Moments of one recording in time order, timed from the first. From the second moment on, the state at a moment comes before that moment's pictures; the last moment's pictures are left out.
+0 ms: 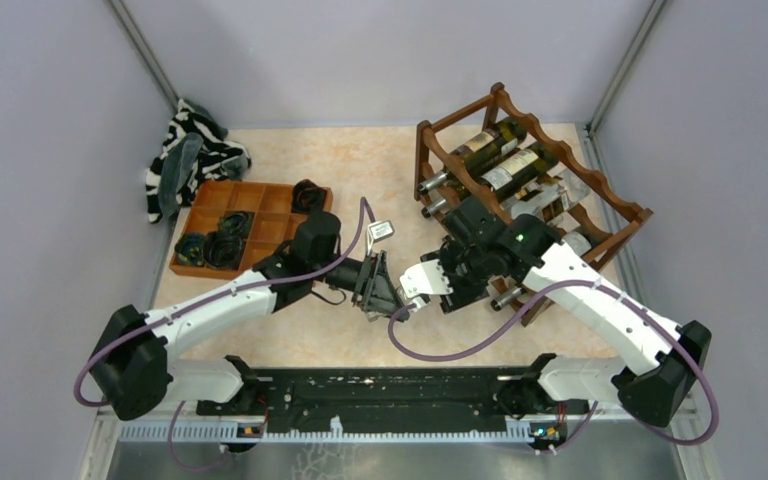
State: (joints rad) left arm -0.81 1.27 0.78 0.10 0.96 -0.97; right arm 0.79 1.19 1.24 -1.19 -0.23 -1.21
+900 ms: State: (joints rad) left arm -0.68 1.23 0.70 0.12 1.04 -0.91; right arm 0.80 1.18 1.22 -1.16 -0.24 -1.19
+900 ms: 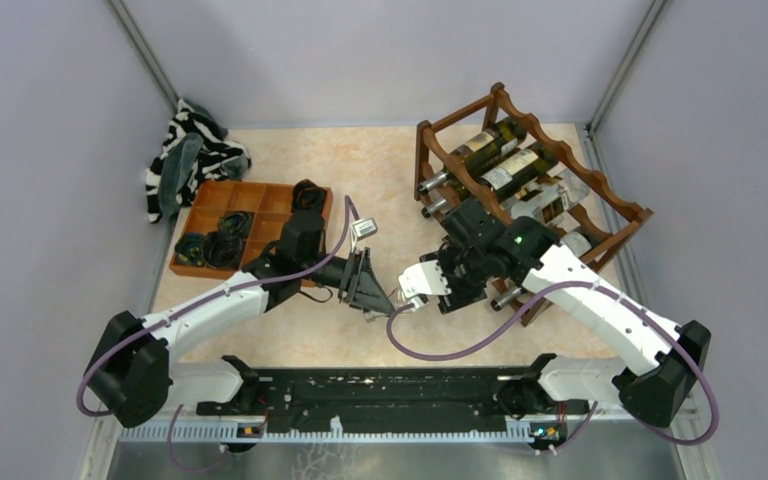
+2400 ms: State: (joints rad) left arm -0.70 1.27 0.66 0.18 1.09 -0.92; right arm 0.83 1.26 1.22 -1.15 -0.19 -1.12
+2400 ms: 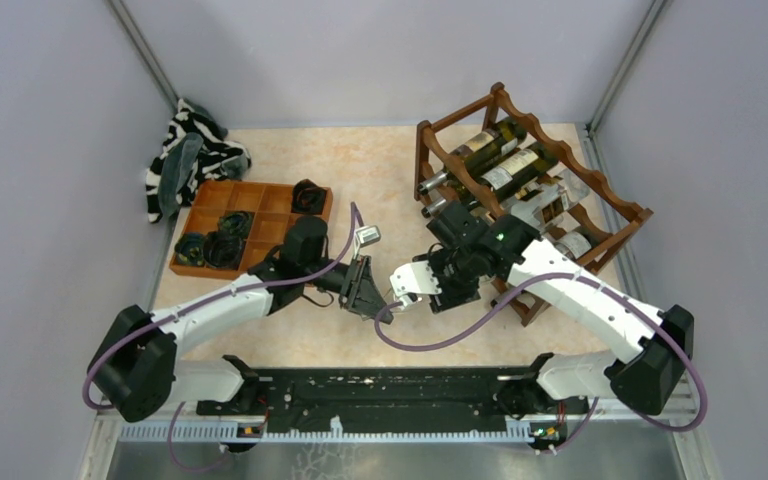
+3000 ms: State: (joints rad) left arm -0.70 1.27 0.48 0.57 1.11 -1.12; right arm 0.82 1.26 1.23 -1.15 -0.34 -1.08
